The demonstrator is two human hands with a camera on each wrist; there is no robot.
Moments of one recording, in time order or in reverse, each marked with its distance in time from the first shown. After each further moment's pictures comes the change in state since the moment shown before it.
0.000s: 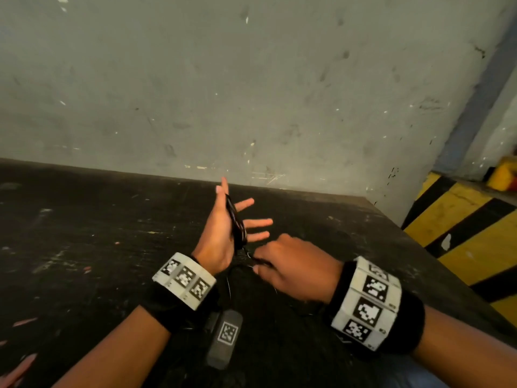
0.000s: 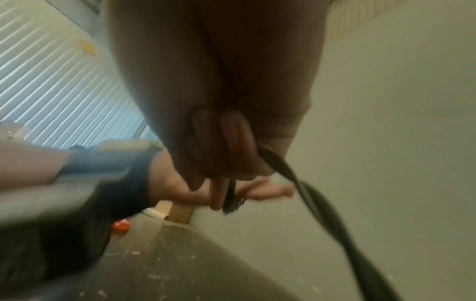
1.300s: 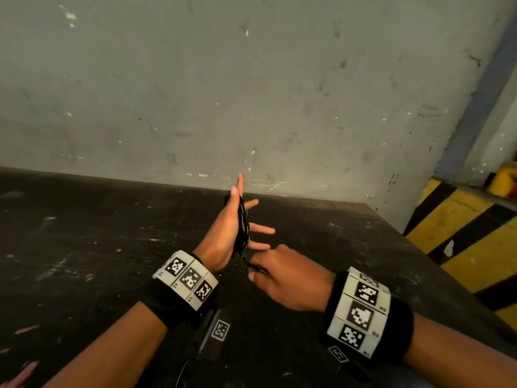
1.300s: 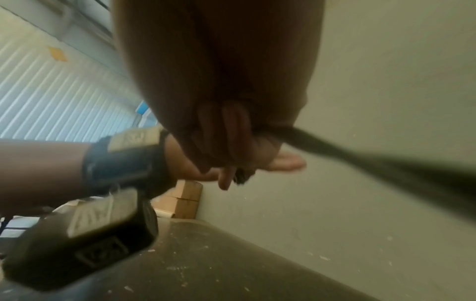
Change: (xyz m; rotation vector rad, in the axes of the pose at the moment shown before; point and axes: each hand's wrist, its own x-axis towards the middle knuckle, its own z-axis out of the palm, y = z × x) left_hand -0.002 0.016 0.012 0.276 -0.152 -0.019; right_hand 0.002 0.004 0.013 0.153 0.019 -0.030
